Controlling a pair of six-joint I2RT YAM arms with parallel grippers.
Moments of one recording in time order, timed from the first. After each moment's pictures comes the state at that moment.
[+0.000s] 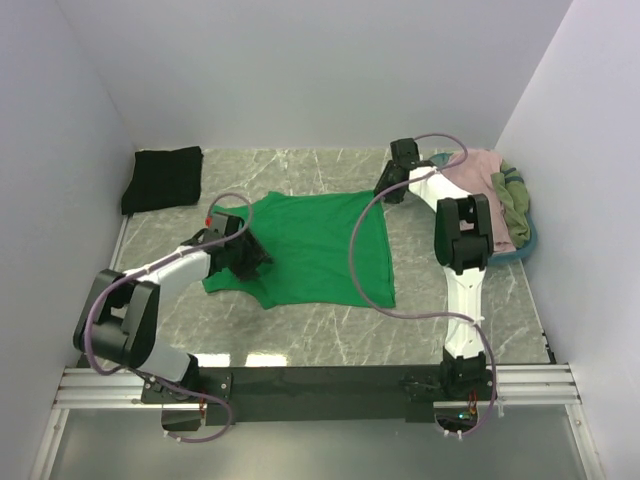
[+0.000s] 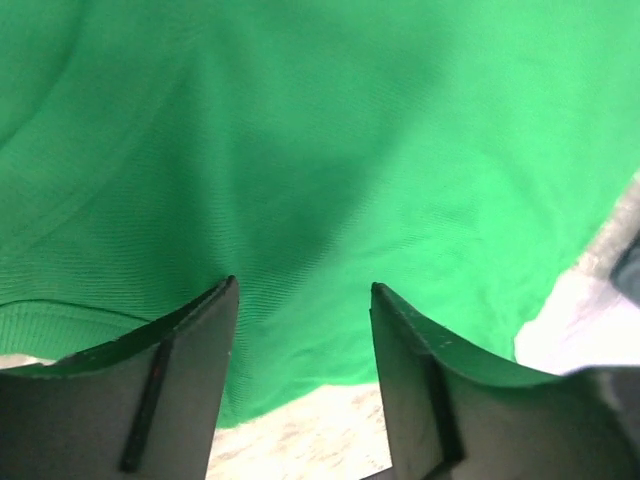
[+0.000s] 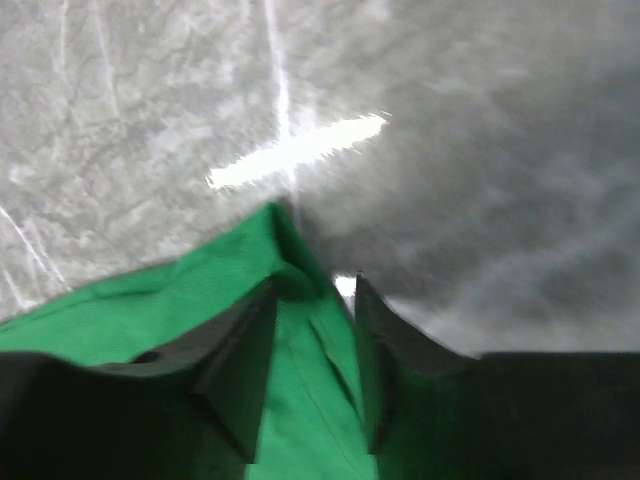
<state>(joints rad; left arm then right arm) -0.31 1.48 0.73 -0.21 0.17 -0.98 0.17 2.30 1.82 -0.47 -0.02 0.62</state>
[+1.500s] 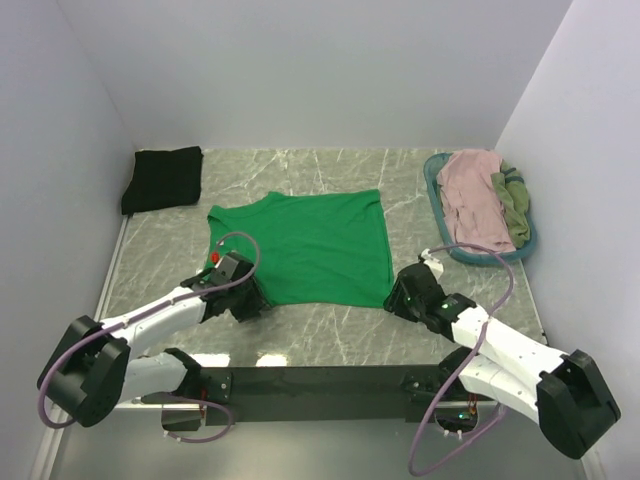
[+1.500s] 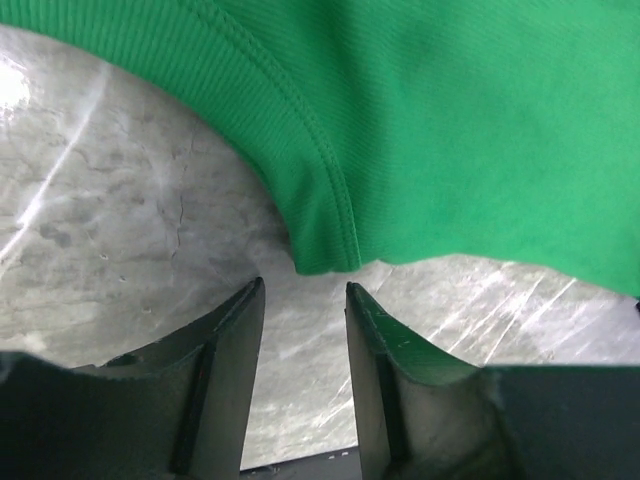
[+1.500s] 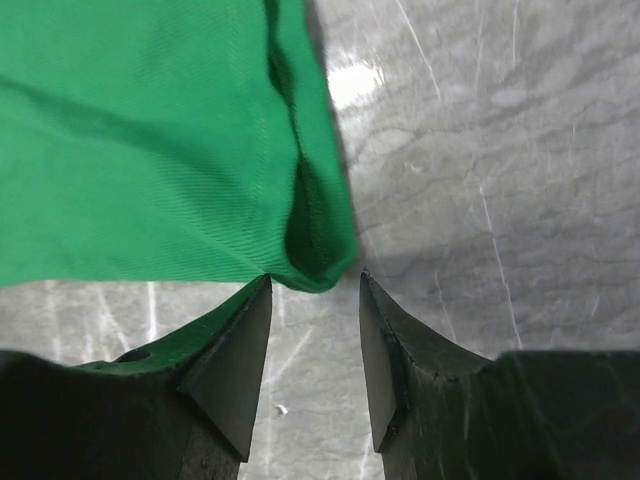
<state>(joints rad) -0.56 1.16 0.48 -0.36 0.02 -1.04 0.57 0.93 0.36 -0.35 0.19 0.88</state>
